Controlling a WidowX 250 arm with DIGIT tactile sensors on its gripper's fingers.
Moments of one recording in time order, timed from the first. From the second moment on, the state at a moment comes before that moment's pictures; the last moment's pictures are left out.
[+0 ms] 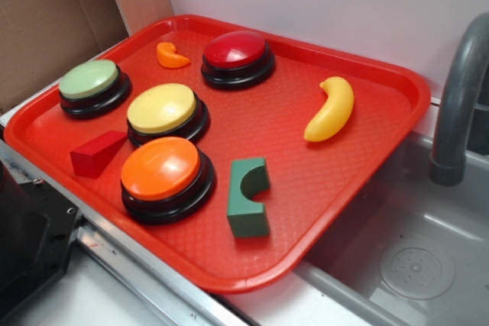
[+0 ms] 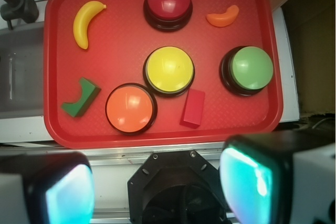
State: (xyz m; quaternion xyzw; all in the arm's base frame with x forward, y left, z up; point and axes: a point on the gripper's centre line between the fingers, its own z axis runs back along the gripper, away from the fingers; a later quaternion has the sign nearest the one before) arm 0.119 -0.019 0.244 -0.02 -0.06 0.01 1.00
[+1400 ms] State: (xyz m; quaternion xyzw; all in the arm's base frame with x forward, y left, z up) arm 0.265 -0.151 0.142 -0.05 -0.06 0.15 0.99
